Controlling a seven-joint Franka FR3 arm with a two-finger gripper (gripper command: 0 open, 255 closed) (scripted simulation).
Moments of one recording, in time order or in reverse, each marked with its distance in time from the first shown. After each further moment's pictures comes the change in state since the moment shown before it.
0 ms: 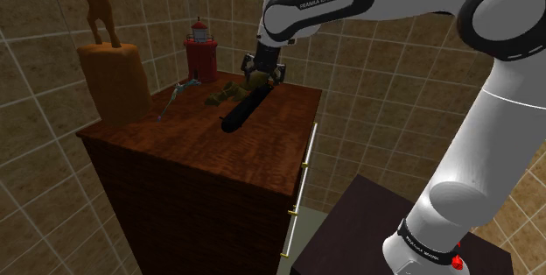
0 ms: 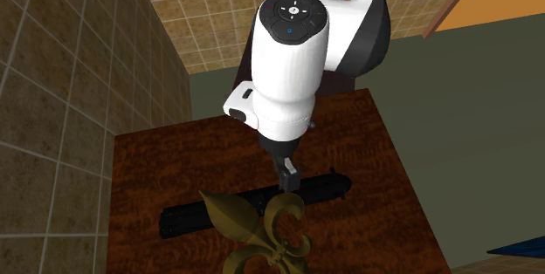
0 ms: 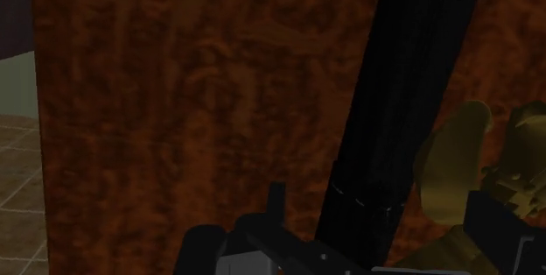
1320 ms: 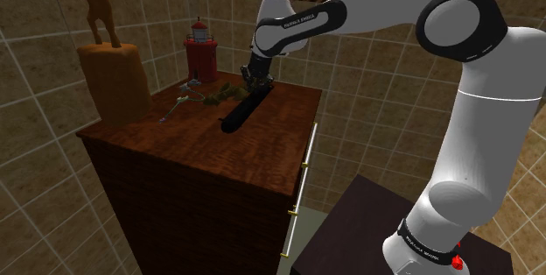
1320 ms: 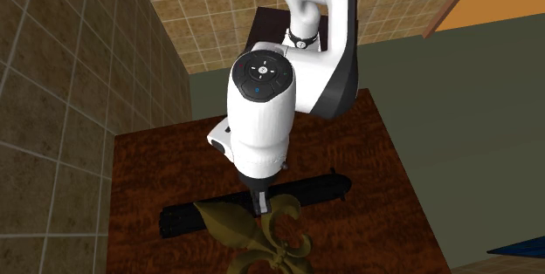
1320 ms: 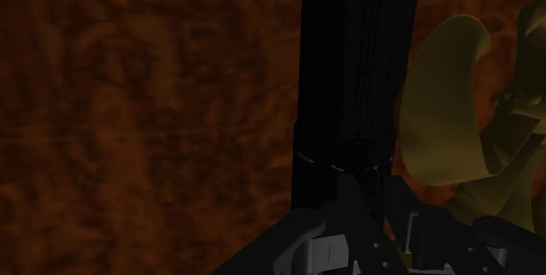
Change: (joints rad) arm -0.009 0.174 -0.026 0.096 -0.026 0.131 0.141
